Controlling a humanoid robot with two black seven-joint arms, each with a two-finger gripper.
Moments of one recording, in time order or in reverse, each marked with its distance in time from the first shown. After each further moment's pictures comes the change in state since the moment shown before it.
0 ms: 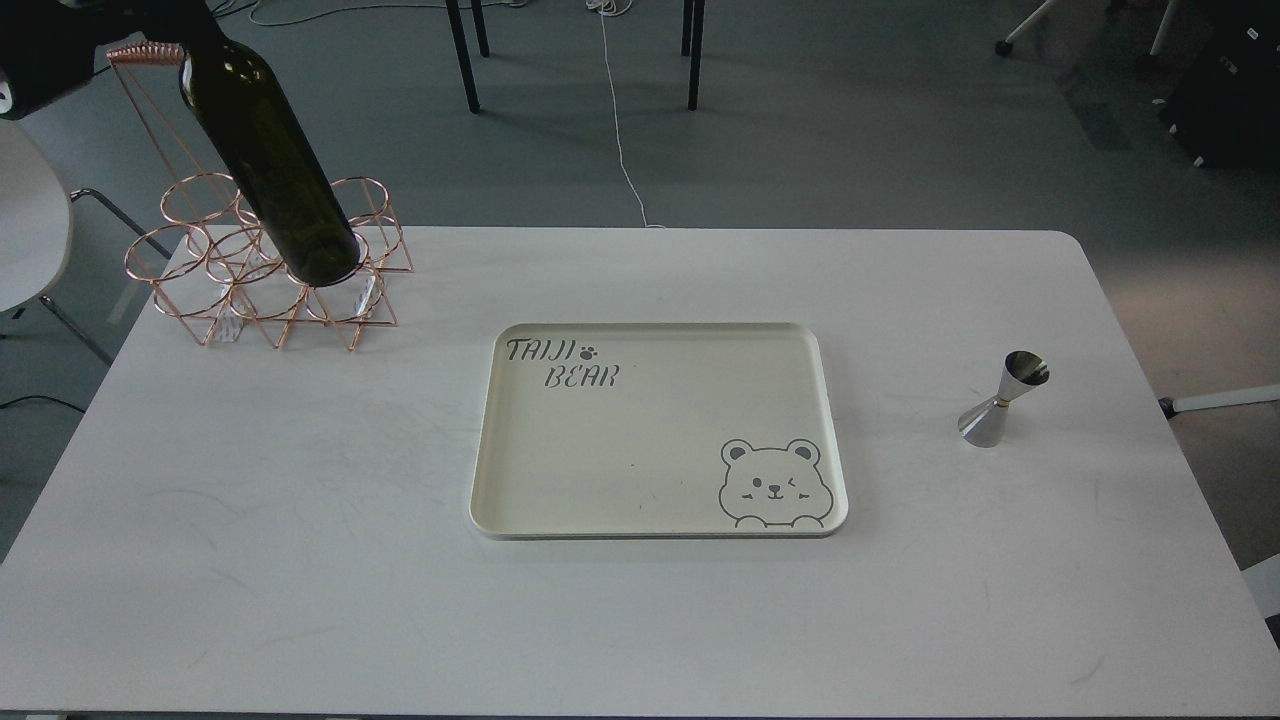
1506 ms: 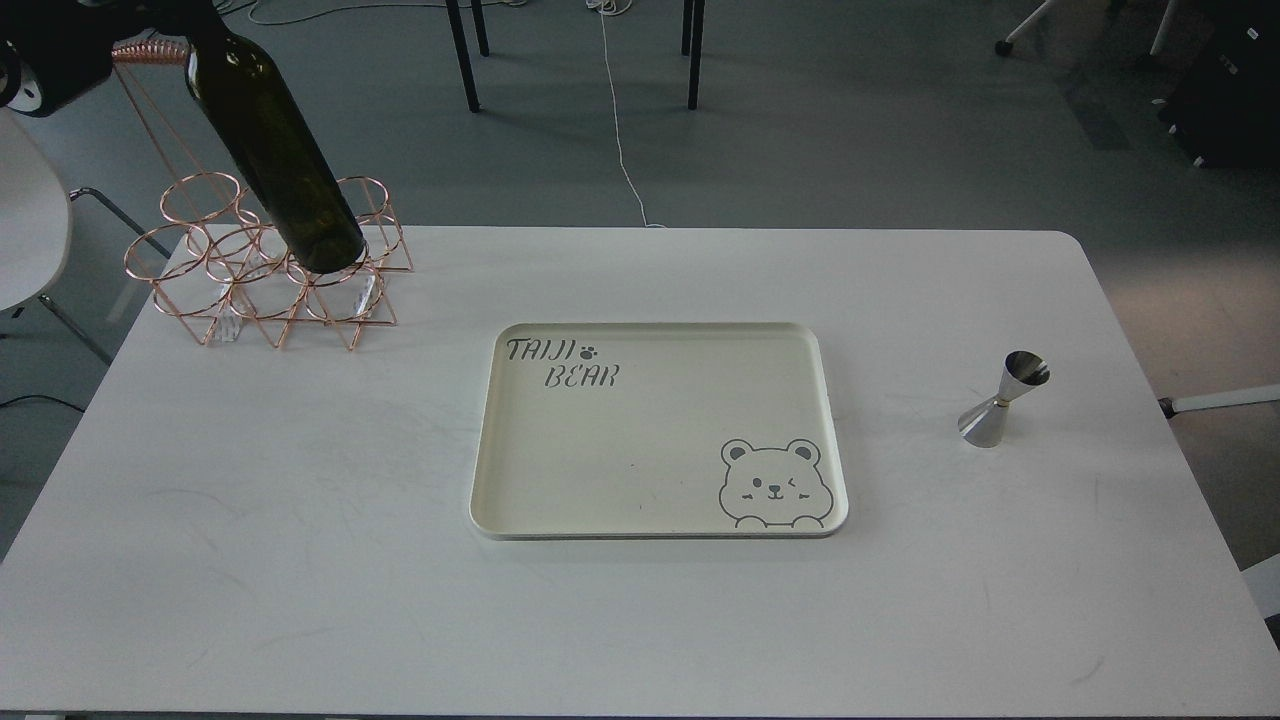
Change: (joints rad) left arm -0.025 -0.073 0.011 0.108 0.001 0.057 -0.007; right arm -0.004 -0.008 -0.001 0.002 0.000 0.001 0.000
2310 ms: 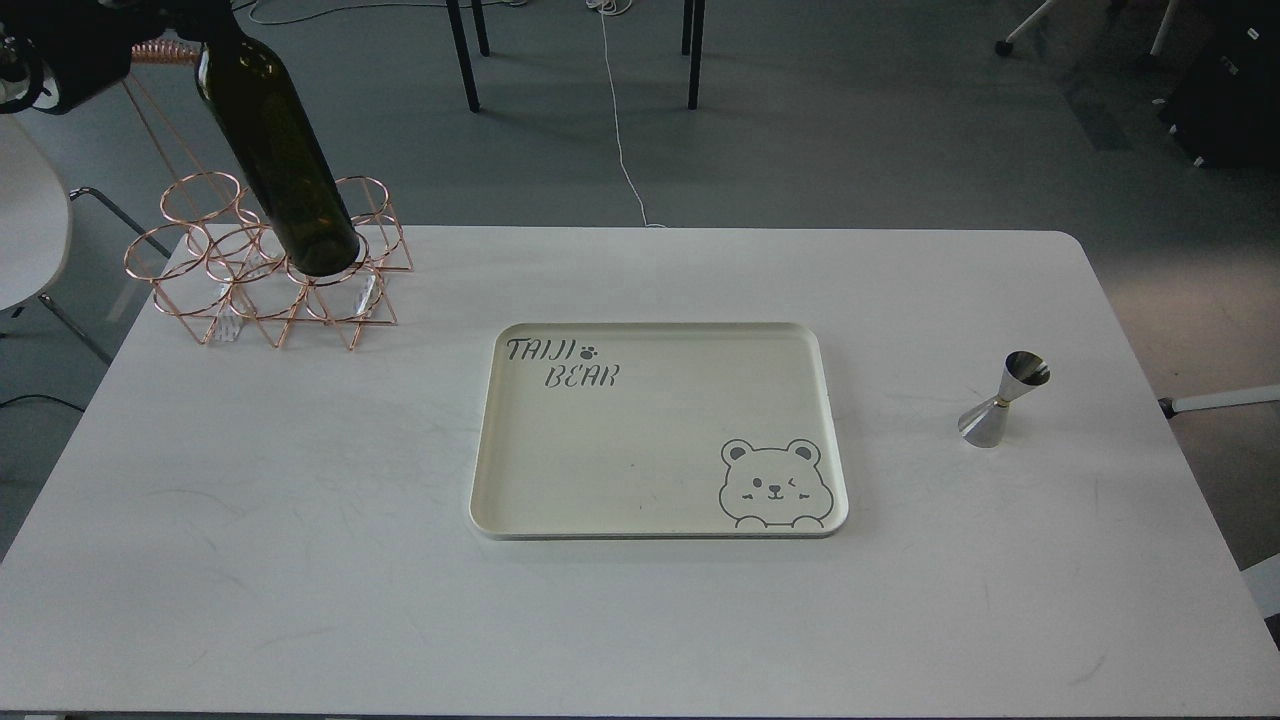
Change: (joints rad) left arm -0.011 -0.021 -0.001 -0.013 0.073 -0.010 -0.001; right arm 0.000 -0.001 0.000 0.000 0.000 0.000 0.000
